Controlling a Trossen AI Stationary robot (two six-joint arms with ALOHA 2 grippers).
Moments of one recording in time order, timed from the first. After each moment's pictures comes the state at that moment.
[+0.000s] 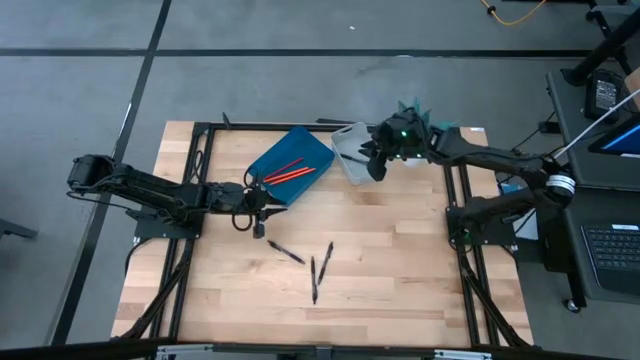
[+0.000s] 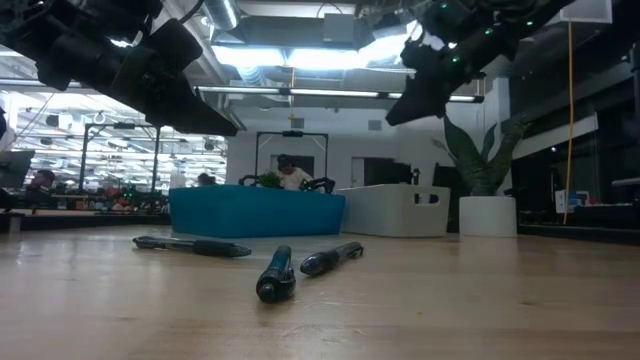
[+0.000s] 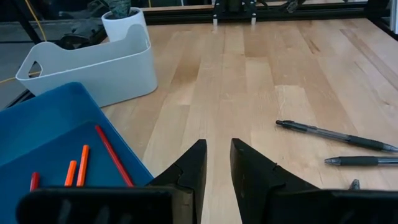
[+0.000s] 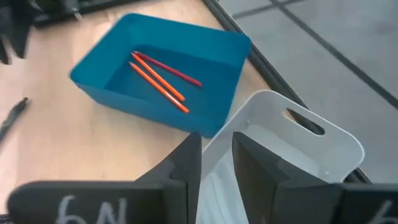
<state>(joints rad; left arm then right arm) -0.02 1.05 0.30 0.38 -0.17 0.00 -0.49 1.30 0.92 -0.22 -0.10 -0.03</state>
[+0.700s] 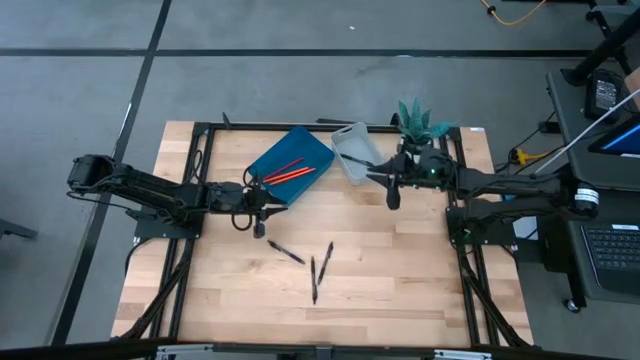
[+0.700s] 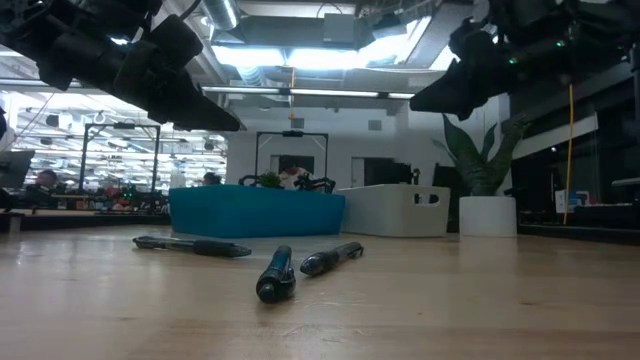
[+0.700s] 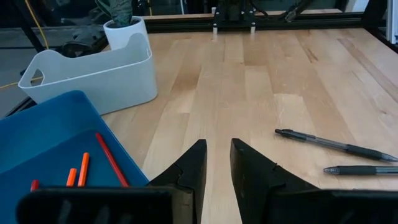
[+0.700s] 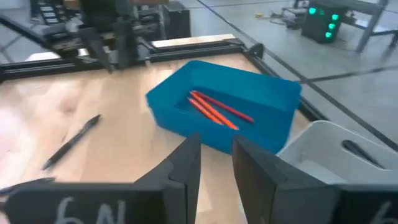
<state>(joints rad) -0.02 1.05 0.30 0.41 -0.17 0.00 -0.33 0.99 0.46 0.27 -0.10 0.00</state>
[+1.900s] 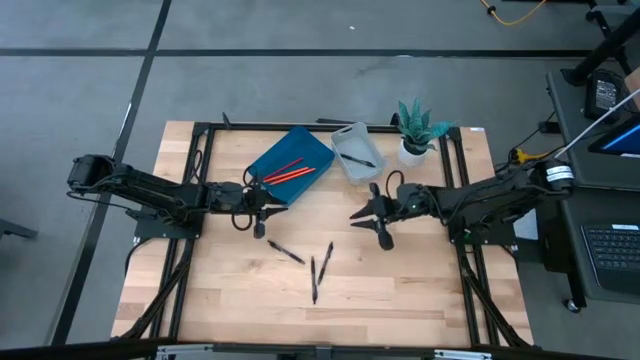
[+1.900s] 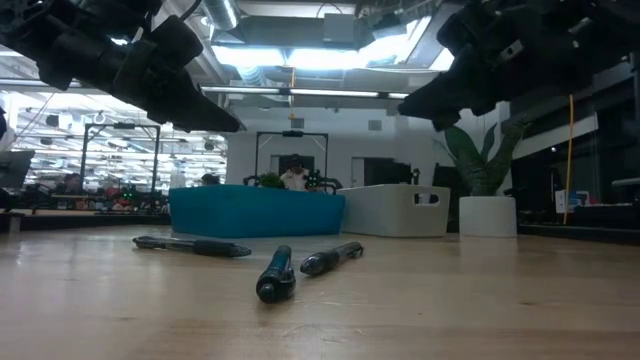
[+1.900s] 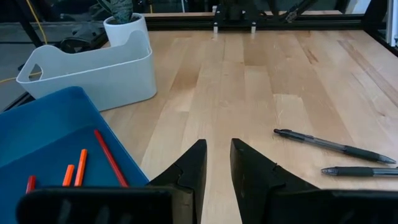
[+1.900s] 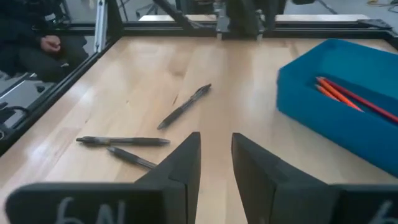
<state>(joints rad) -0.02 1.05 0.30 0.40 -0.17 -0.02 0.04 1.28 0.46 0.49 -0.11 0.02</state>
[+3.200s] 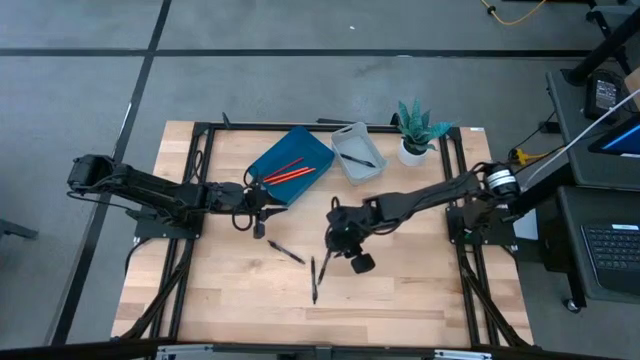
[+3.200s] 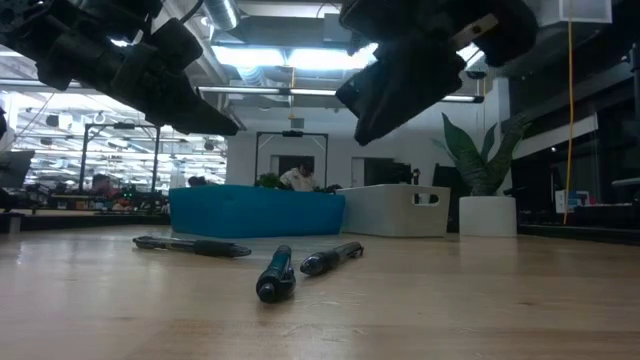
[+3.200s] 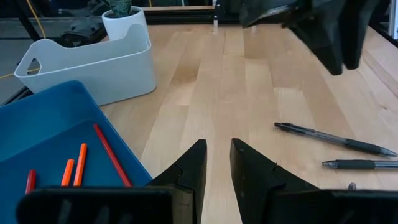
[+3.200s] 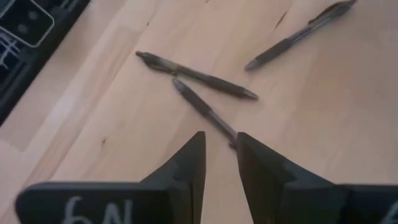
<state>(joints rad) -0.02 1.05 0.30 0.38 -0.17 -0.02 0.16 1.77 1.20 -0.39 -0.26 -0.22</state>
